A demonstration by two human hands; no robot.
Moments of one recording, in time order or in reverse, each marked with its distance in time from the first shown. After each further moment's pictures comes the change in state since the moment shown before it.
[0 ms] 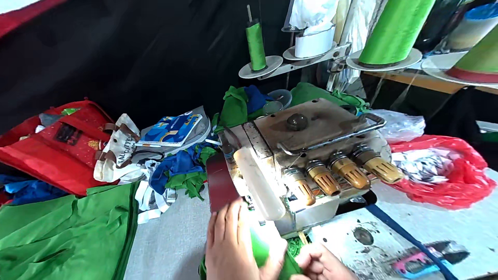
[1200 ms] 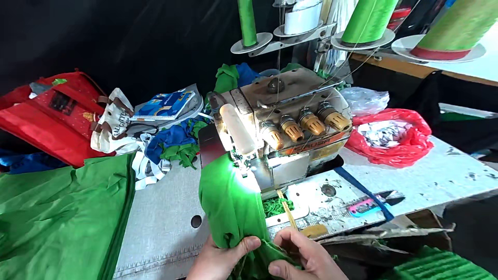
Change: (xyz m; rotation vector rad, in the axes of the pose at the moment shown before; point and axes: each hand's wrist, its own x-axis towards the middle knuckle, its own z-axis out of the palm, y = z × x) left_hand -0.068 0.001 -0.023 -1.133 -0.373 -0.657; right_hand -0.048 -0.007 0.001 -0.212 -0.117 0.120
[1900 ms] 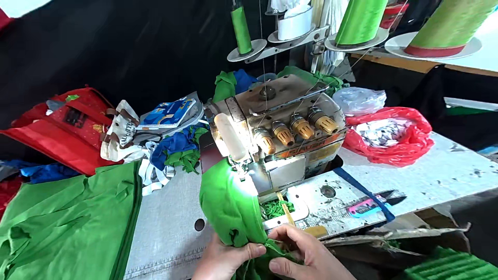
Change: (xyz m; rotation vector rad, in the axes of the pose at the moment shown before) left_hand 0.003 0.009 0.008 -0.082 -0.012 -0.092; right_hand 0.009 0.004 -0.011 0.041 -0.081 0.027
